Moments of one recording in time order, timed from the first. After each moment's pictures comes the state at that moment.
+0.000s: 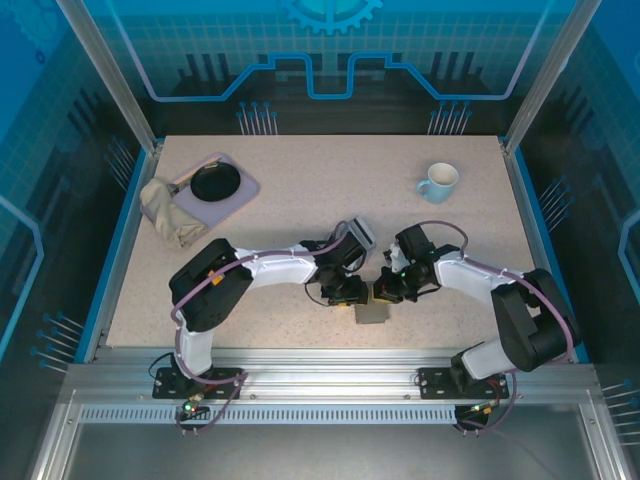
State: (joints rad) left arm -0.87 1.93 1.19 -0.46 0.35 -0.86; right arm 0.40 1.46 0.68 -0.51 -0.52 0.56
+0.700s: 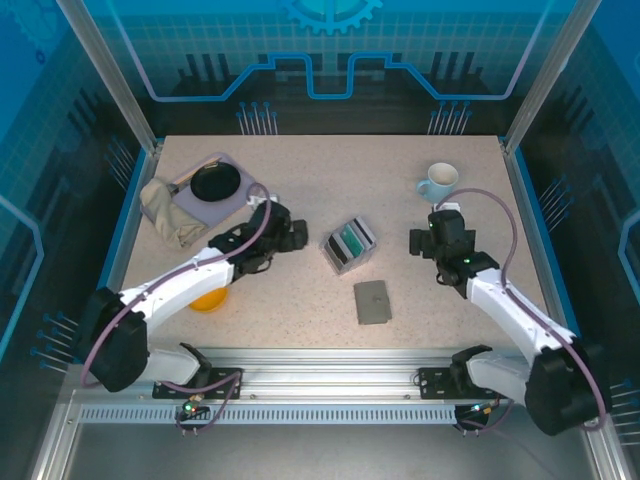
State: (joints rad) left arm -0.54 1.35 0.90 -0.36 -0.34 -0.59; right arm 0.27 1.15 0.65 -0.30 0.41 0.18
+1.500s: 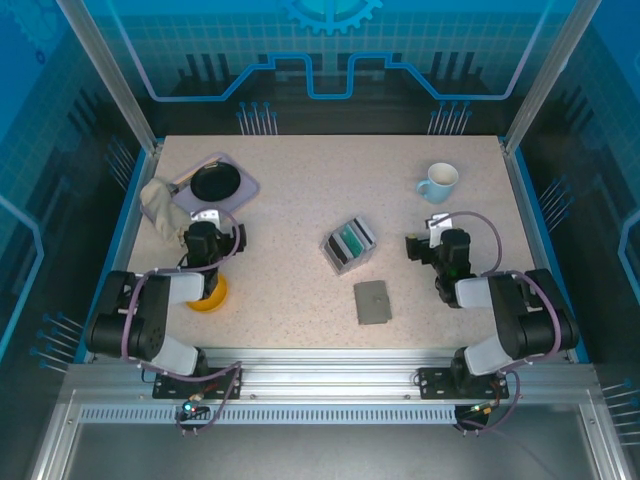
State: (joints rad) left arm -0.03 1.51 0.42 0.60 -0.16 -0.14; right arm 0.12 1.51 0.35 0.67 0.11 -0.09
